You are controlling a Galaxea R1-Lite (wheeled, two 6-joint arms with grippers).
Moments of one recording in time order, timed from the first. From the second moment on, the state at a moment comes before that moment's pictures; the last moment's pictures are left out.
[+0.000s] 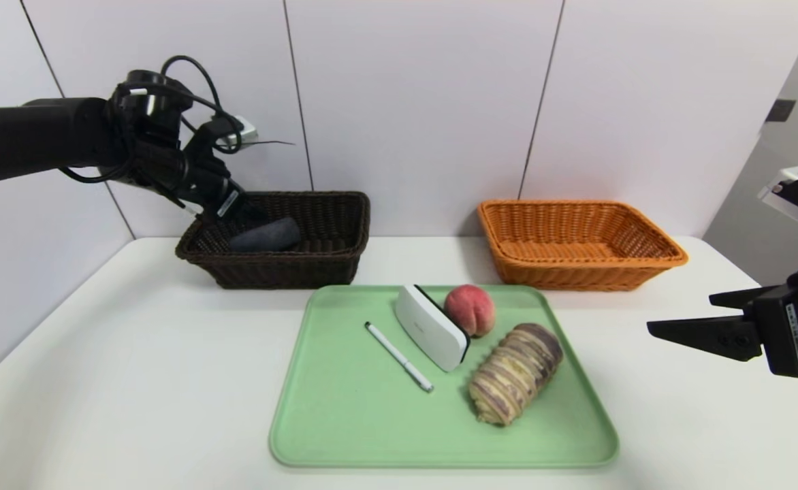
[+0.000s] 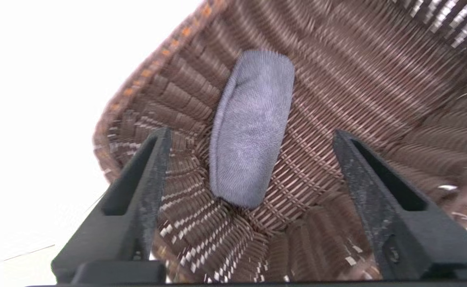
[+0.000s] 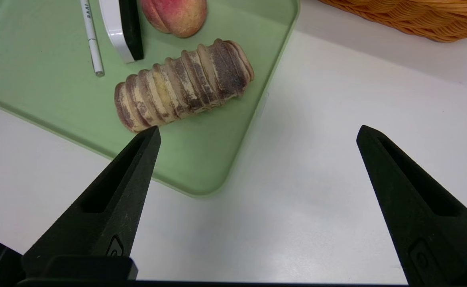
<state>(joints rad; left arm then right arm) -0.05 2.10 -1.97 0.47 -0.25 0.62 0.23 1.23 -0.97 0.40 0.17 -0.07</state>
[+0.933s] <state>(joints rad) -0.51 1.75 -1.71 0.51 -0.25 0.30 0.23 1.21 -0.94 0.33 0.17 -0.03</state>
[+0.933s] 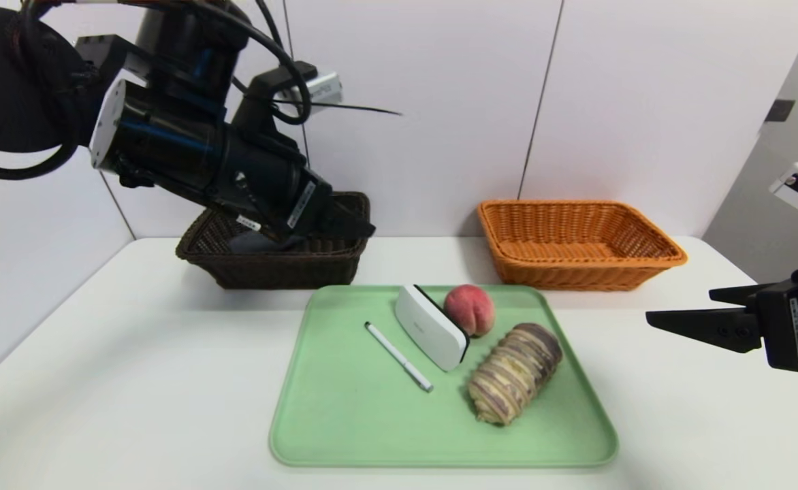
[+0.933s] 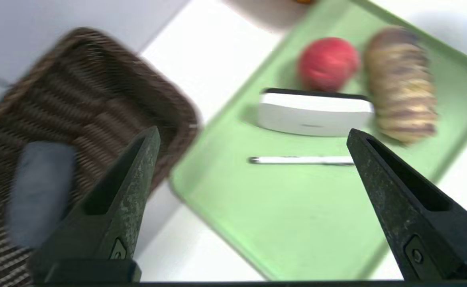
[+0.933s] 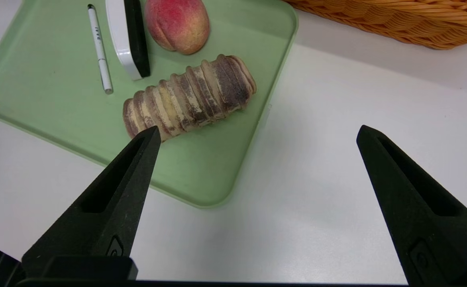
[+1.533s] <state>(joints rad) -0.68 1.81 -1.59 0.52 -0.26 0.59 0.23 1.22 -0.93 0.31 0.18 -0.03</state>
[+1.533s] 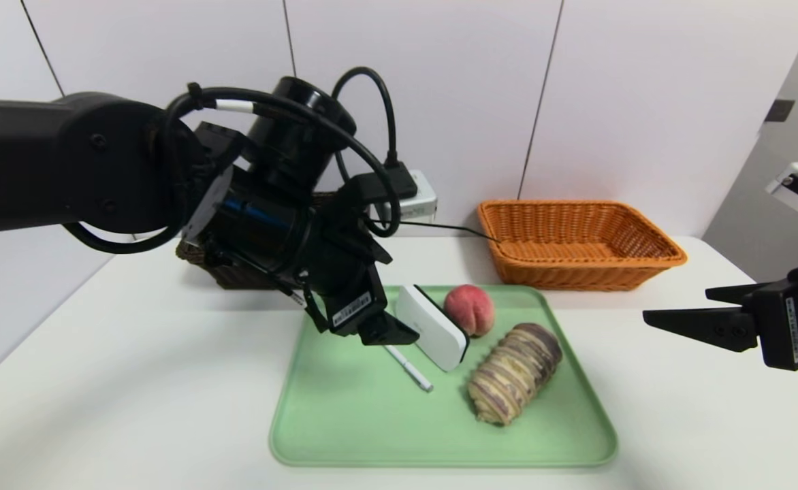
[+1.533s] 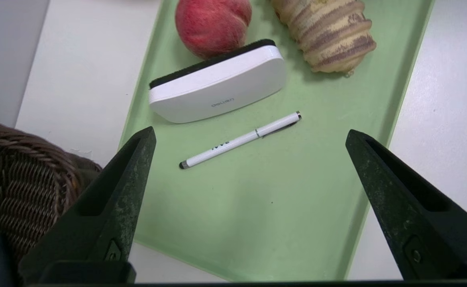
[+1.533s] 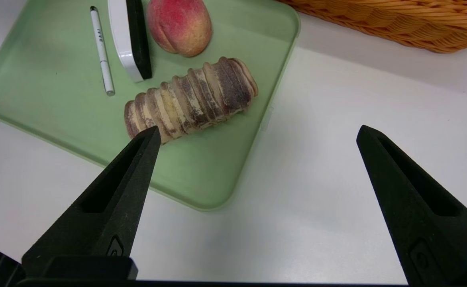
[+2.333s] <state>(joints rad) -0.67 2.01 -1.56 0.57 -0.26 0.82 0.22 1.23 -0.92 0.29 0.19 -0.02</state>
